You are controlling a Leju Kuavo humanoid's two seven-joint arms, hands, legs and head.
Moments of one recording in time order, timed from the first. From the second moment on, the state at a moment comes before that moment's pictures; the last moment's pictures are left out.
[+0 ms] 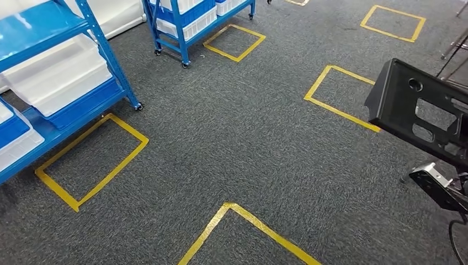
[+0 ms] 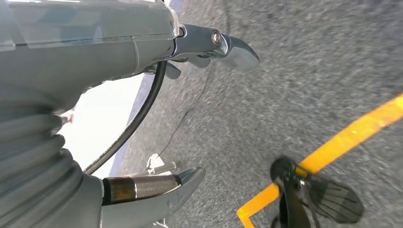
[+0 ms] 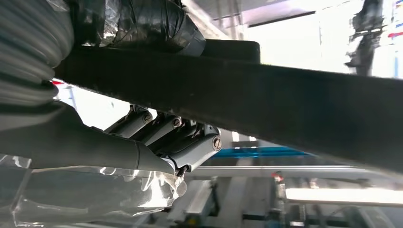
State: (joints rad) left arm -0.07 0.02 1.15 -0.19 -0.94 -0.07 0.20; right arm -0.01 -0.57 -0.18 -1.72 1.07 -0.29 -0.07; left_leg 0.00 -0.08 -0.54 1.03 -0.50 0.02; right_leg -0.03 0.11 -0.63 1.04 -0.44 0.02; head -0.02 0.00
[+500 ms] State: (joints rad) left arm -0.06 0.02 1.08 -0.19 -1.09 -0.22 0.11; right arm -0.15 -0.51 -0.07 -1.61 1.14 -0.30 -0.08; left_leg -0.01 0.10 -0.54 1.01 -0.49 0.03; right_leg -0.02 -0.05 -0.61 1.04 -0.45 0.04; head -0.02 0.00
